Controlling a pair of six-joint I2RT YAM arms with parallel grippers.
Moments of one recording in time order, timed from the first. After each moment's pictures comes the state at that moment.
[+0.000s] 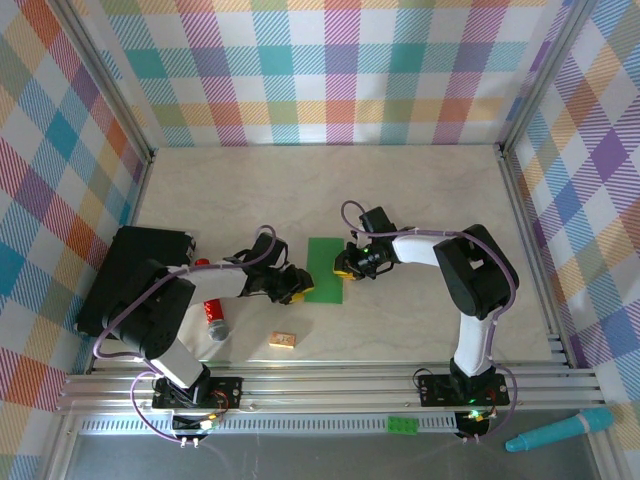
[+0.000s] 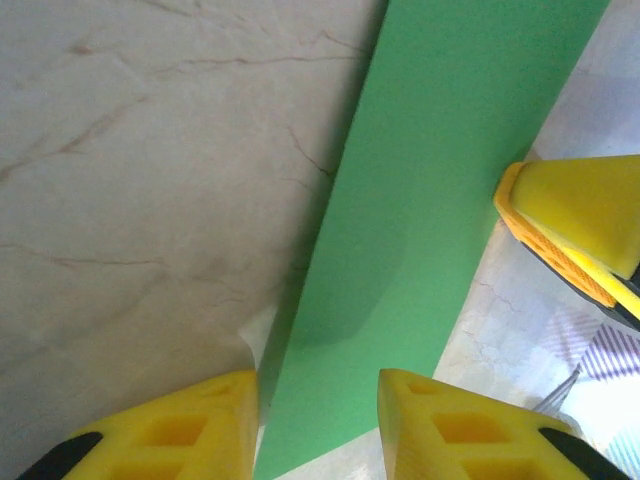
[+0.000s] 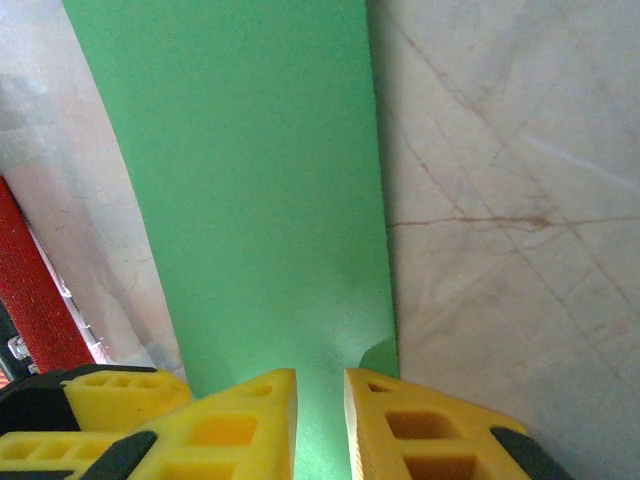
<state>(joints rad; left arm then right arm) -0.55 1.61 0.71 -0.11 0.49 -1.02 0.52 1.90 1.02 -0.22 -0.60 0.76</state>
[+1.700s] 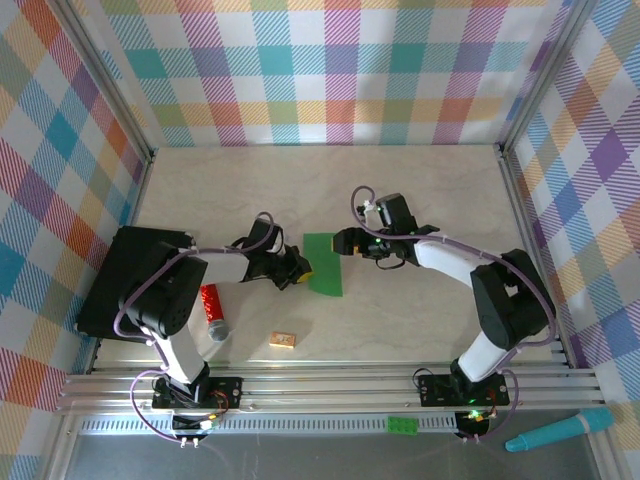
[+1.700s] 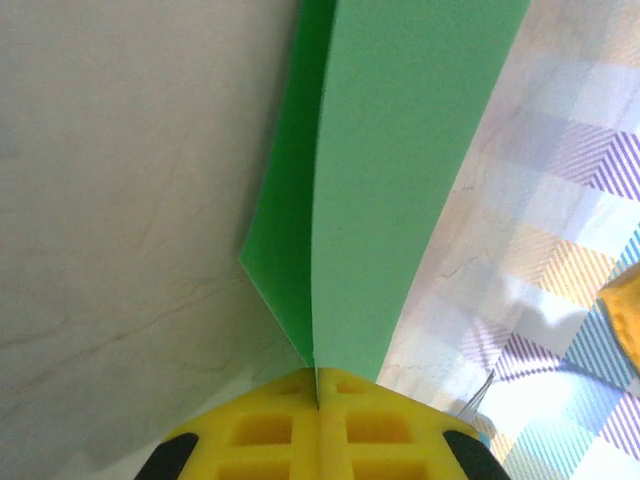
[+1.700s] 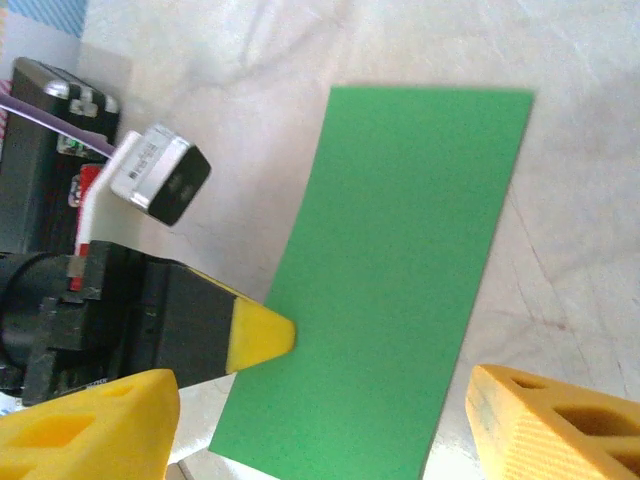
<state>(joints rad) -0.44 1.74 0.78 0.05 0.60 -1.07 0.49 1.63 0.96 -0.13 -0.53 0.46</state>
